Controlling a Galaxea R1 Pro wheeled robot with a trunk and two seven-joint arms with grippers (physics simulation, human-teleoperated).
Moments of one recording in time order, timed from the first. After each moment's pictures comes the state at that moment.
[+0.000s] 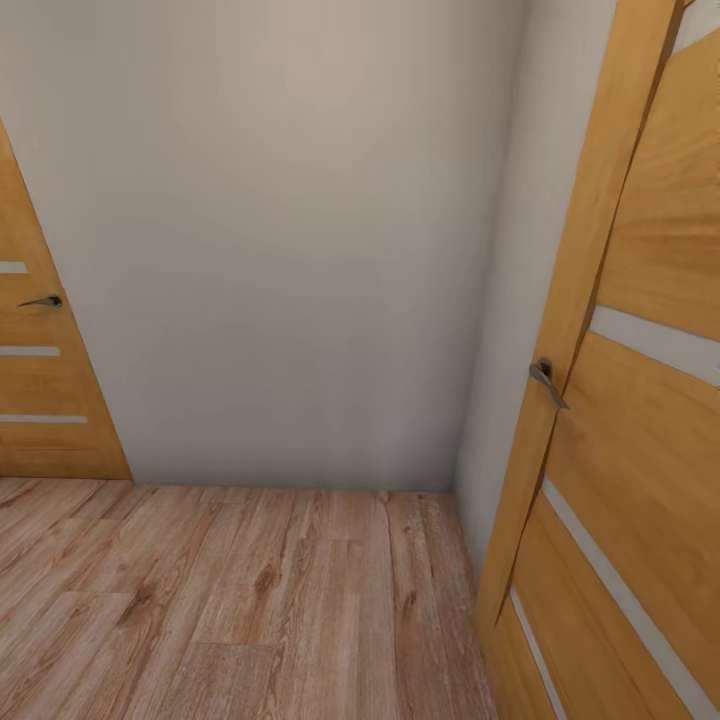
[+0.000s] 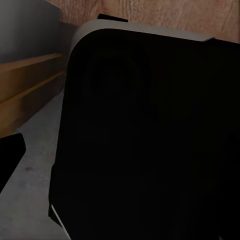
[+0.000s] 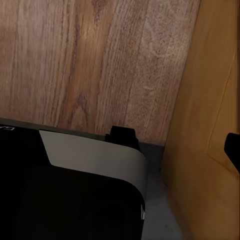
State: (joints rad) left arm 0.00 -0.01 0.01 -0.04 0.19 -0.05 0.01; right arm -0.25 0.01 0.38 0.03 -0.22 -0.06 0.00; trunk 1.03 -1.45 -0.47
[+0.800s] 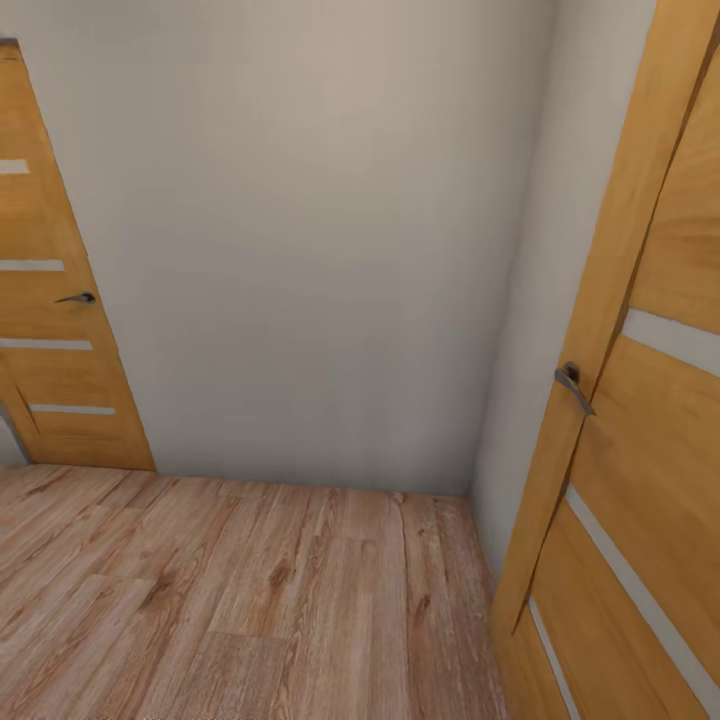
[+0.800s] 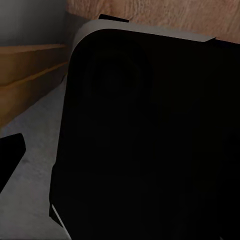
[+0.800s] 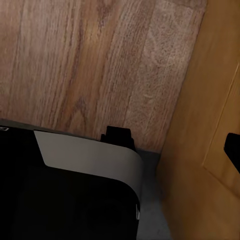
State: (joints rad) left arm 0.00 -0.01 0.01 -0.04 0.20 -0.05 0.01; right arm -0.25 0.01 0.39 0.03 -0.22 -0.06 -0.02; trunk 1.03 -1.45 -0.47
